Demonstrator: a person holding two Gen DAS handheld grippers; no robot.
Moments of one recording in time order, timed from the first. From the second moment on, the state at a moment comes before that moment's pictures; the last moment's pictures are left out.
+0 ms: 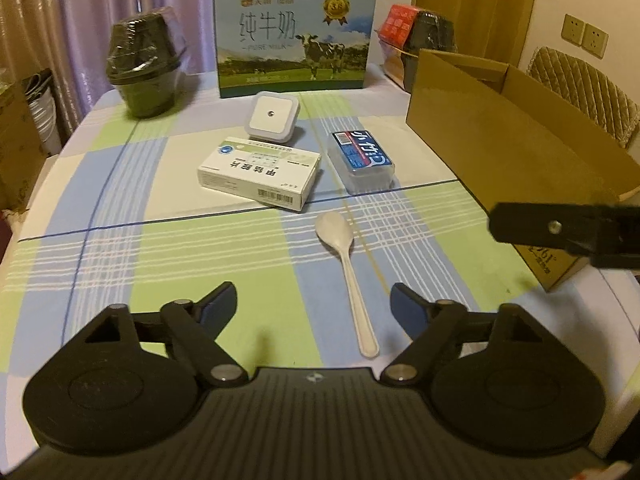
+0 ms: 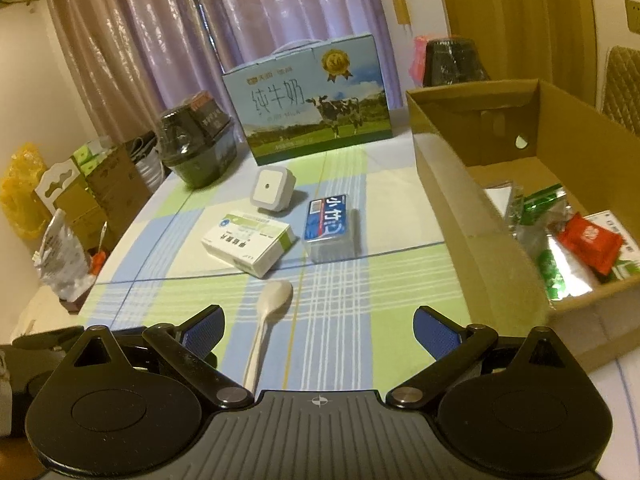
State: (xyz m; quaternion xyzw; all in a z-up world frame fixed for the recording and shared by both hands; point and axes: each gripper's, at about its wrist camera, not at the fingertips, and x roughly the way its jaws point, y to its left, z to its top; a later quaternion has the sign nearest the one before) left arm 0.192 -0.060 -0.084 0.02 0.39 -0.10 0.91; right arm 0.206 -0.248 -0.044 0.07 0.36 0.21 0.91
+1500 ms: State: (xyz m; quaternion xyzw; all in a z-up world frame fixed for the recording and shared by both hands) left arm 0.248 -0.008 -0.121 -0.01 0.41 -0.05 0.91; right arm 0.320 -0.175 -0.097 -0.04 0.33 0.23 0.92
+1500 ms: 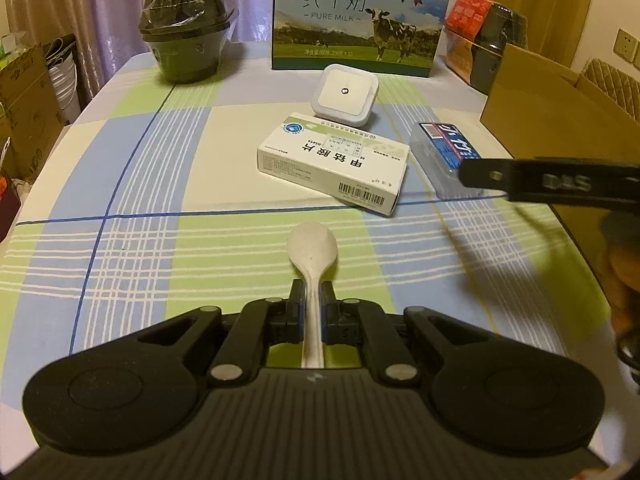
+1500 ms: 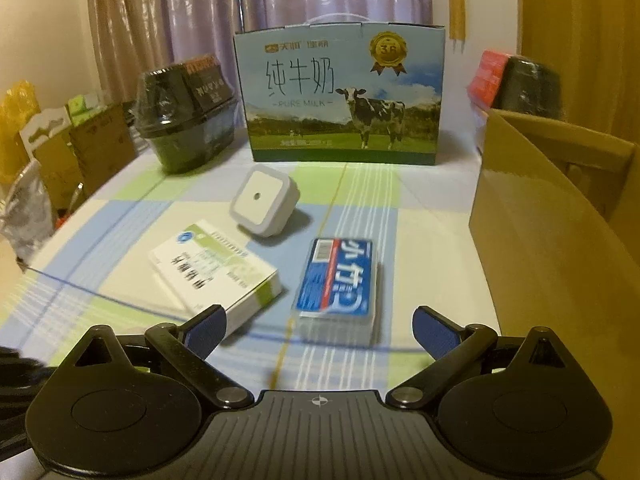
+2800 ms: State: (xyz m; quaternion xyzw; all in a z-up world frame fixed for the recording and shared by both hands) left arm 0.176 -0.027 -0.121 -0.01 0.44 -0.08 0.90; right arm 0.171 -0.202 -0.107 -0.08 0.40 0.23 0.88
